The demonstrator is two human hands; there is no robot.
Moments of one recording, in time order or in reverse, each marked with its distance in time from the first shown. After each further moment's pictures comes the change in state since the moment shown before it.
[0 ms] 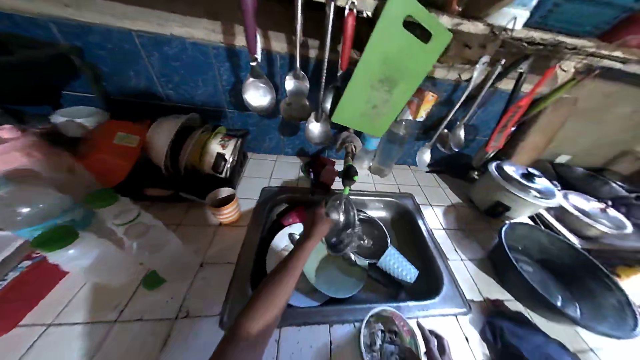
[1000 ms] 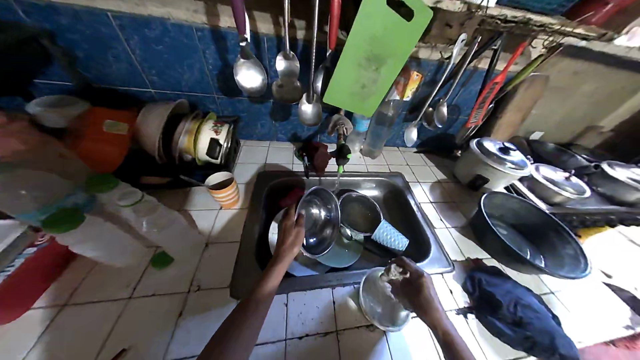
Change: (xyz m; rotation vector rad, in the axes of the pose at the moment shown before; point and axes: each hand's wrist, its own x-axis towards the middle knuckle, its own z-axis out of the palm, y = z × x) left_hand -0.104 -0.051 -0.019 -0.317 0.248 0.101; right_hand 0.047 -0.042 -0.012 0.323 0.035 -0.220
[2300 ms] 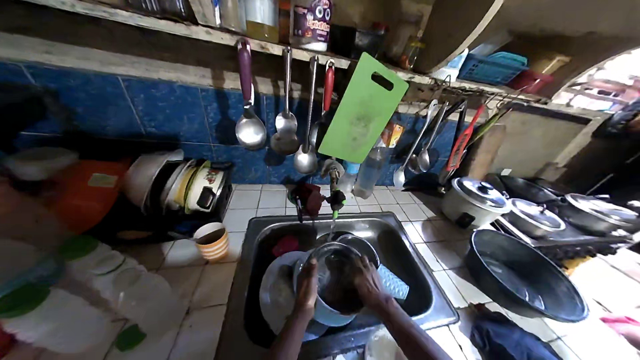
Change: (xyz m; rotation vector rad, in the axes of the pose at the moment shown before) left_hand 0.012 -0.020 0.069 -0.608 -0.022 -0.271; right_hand 0.140 -0.013 0.071 -0.724 -0.318 -0.252
